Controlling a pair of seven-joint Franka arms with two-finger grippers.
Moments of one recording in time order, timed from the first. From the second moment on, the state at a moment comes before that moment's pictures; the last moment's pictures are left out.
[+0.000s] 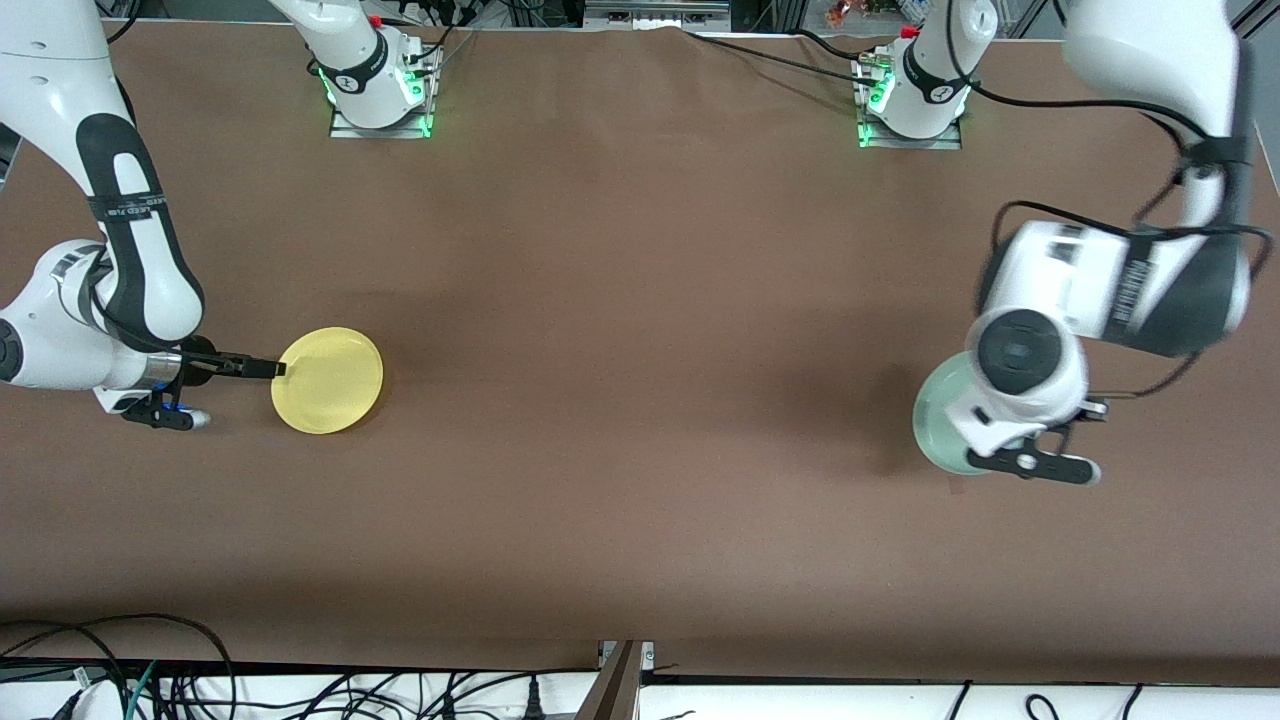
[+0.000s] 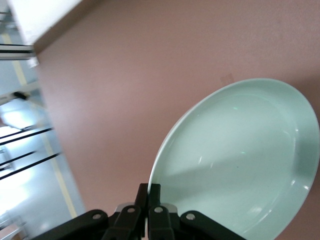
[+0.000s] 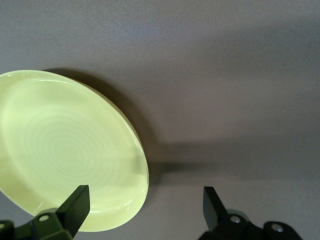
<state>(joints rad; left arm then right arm) -0.15 0.55 -0.21 -1.37 0.73 1.56 -0.25 -0.12 0.58 -0.11 -1.81 0.23 2.10 -0.22</state>
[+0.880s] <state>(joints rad) -0.82 0.81 -0.18 -1.37 1.11 1.22 -0.79 -0.12 0.59 -0.11 -1.87 0.30 2.19 -0.35</state>
